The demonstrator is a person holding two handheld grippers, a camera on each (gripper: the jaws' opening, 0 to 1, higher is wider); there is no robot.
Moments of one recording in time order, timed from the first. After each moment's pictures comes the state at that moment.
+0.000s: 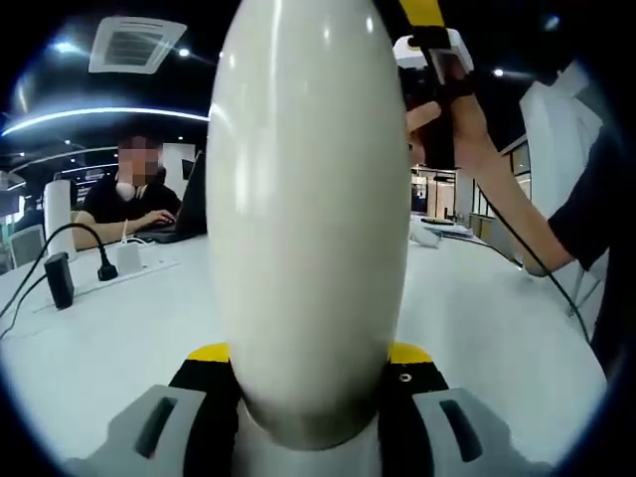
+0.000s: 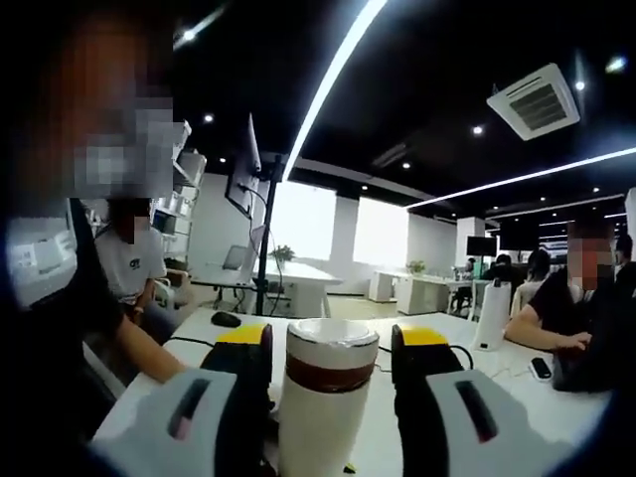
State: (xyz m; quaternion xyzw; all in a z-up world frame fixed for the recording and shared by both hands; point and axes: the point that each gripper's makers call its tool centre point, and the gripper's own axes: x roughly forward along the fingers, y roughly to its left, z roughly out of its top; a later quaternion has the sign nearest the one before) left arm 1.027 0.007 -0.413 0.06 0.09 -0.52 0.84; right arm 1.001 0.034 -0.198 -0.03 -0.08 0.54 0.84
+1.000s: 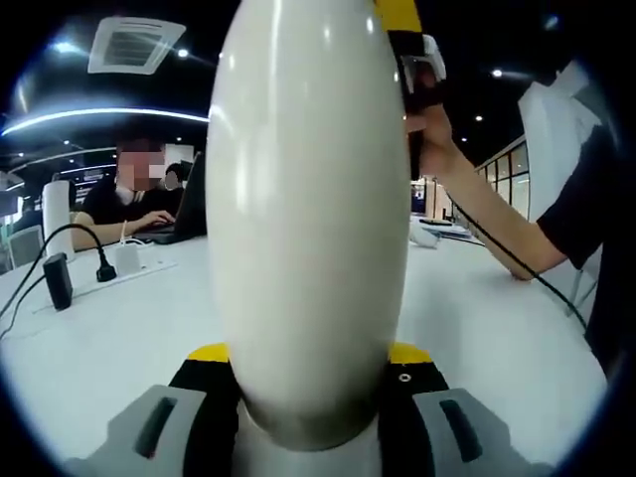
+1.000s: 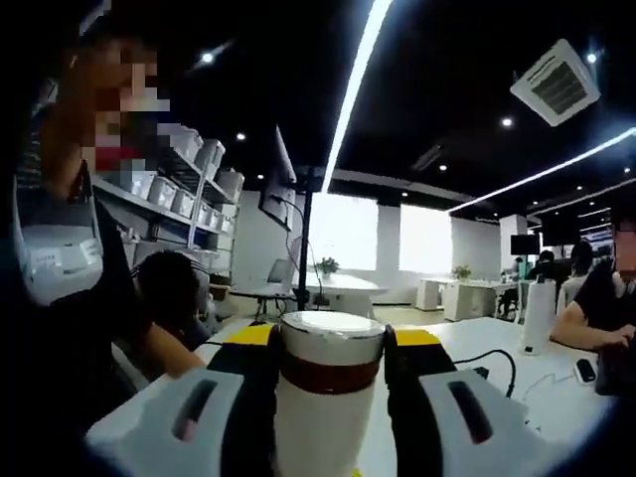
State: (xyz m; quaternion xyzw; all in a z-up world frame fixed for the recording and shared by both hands) left arm 1.044 0.014 -0.414 0.06 0.09 -0.53 0.84; right arm 1.008 0.043 -0.205 0.02 -0.09 0.65 0.76
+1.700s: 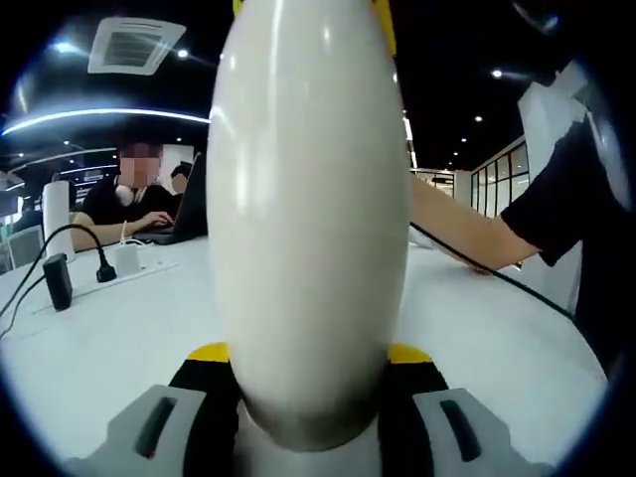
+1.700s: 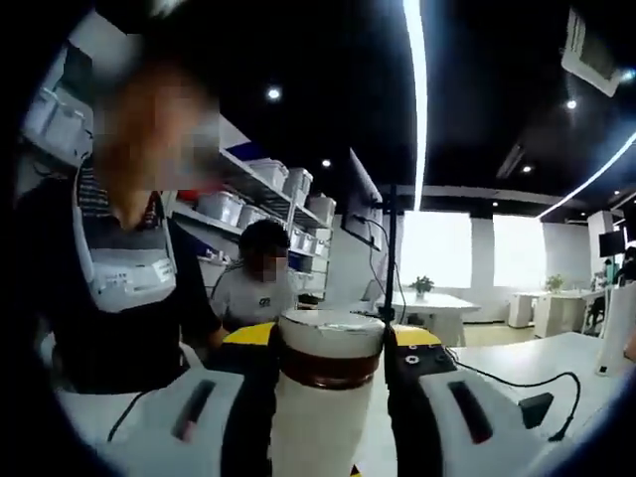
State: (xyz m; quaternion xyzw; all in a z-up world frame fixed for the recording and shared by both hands) left arm 1.019 0.001 -0.412 0.06 0.09 -0.53 0.84; right arm 1.001 0.044 -0.209 0.05 -0.11 0.79 0.60
